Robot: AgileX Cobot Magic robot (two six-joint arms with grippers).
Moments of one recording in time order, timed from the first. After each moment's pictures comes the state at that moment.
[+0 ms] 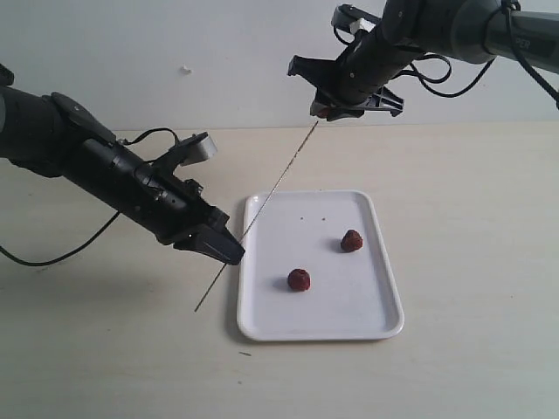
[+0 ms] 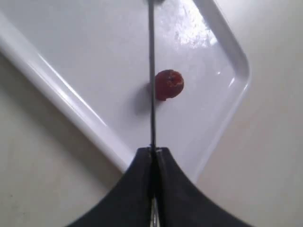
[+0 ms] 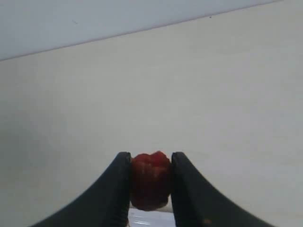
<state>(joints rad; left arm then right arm) -0.33 2.08 -1.28 -1.01 0.94 1.02 0.15 2.33 -2.04 0.27 0.71 0.29</state>
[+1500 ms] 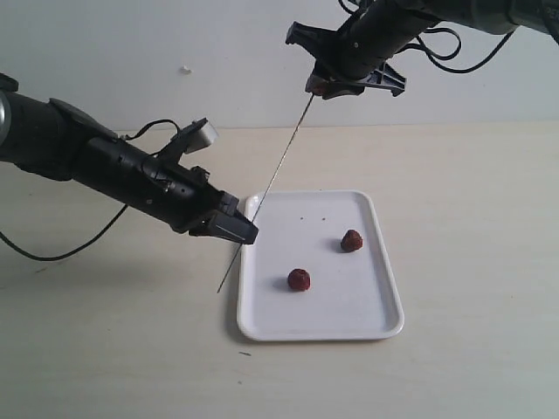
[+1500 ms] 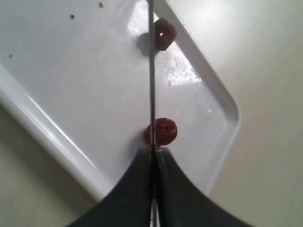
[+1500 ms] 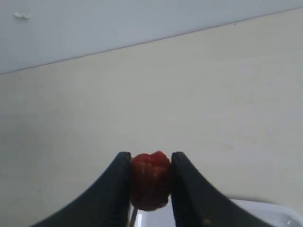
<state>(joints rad) -0.33 2.10 -1.28 -1.19 0.89 1.15 0.15 2.26 -2.04 0.34 0.76 0.28</state>
